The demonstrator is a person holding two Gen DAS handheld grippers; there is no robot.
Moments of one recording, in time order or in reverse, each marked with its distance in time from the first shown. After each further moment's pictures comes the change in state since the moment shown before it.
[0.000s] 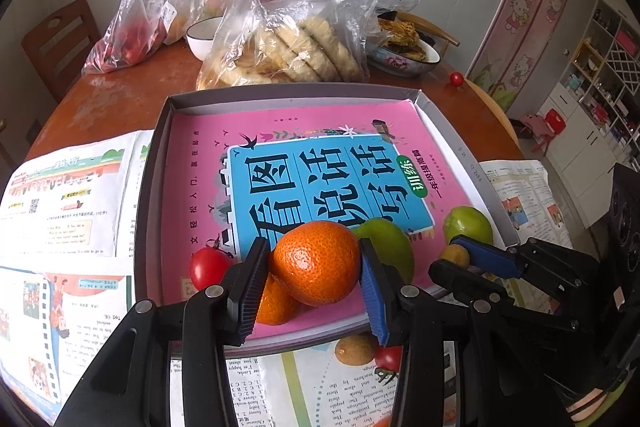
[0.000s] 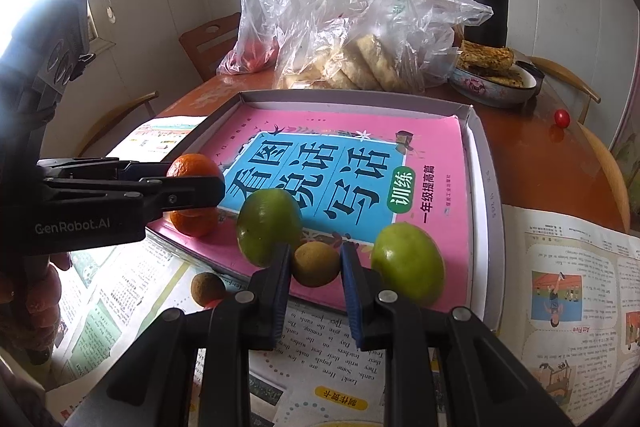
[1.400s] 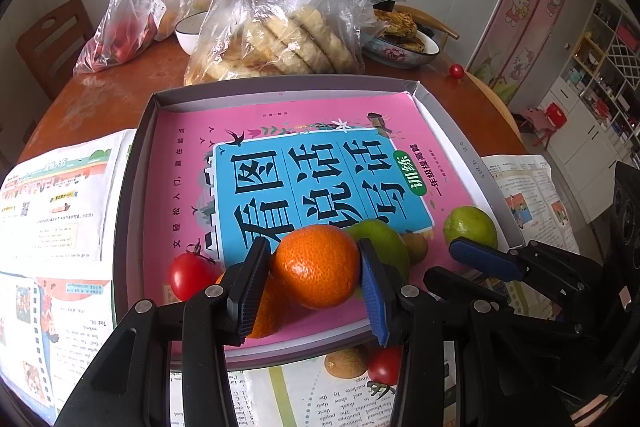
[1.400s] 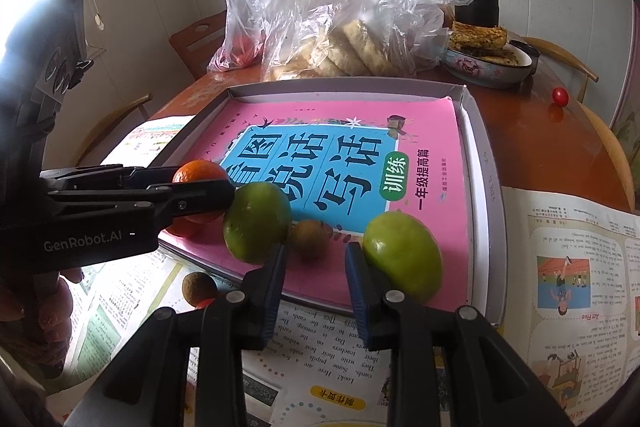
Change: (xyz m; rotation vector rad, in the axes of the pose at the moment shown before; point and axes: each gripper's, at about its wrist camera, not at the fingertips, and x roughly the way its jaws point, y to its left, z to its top) left arm 0.015 -0.009 0.003 0.009 0.022 0.002; right arm 0.005 -0.011 -0.003 0.067 0.025 0.013
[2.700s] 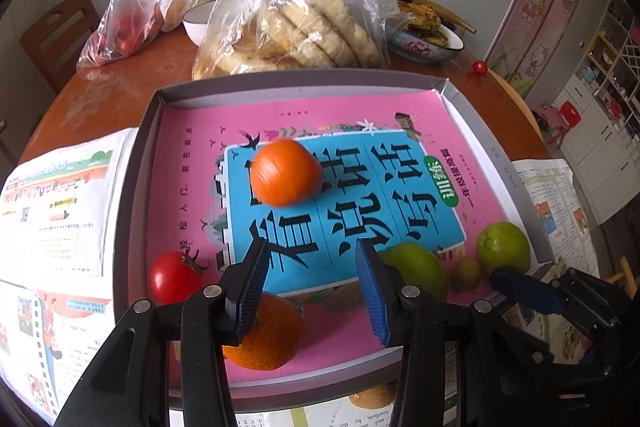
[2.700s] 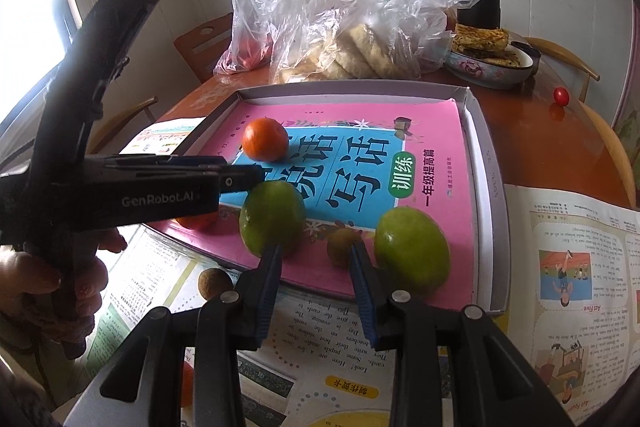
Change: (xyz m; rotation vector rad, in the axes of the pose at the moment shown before) left arm 0.024 0.010 0.011 -0.011 0.028 0.053; right arm -0.008 0.006 -0.002 0.005 -0.008 0.011
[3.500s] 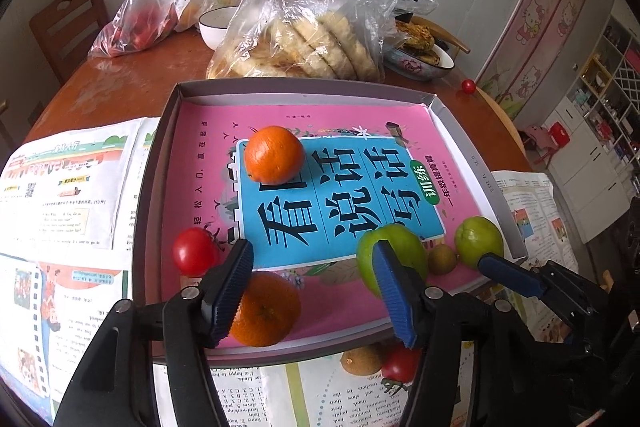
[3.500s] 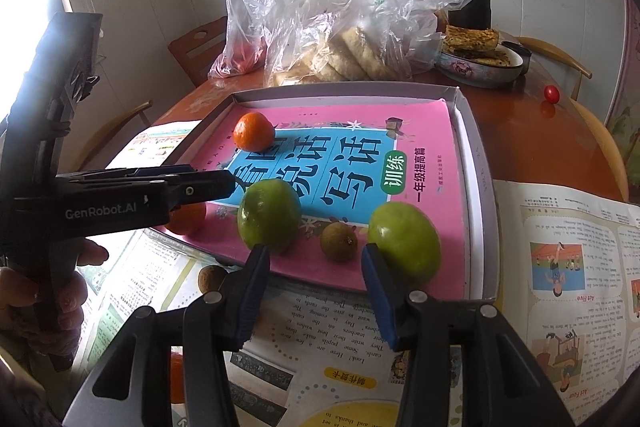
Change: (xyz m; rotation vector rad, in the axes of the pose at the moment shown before) left arm -0.029 0.012 -0.015 -0.061 -0.044 -0.056; right arm -0.006 0.001 -0.003 0.014 -0.010 -0.023
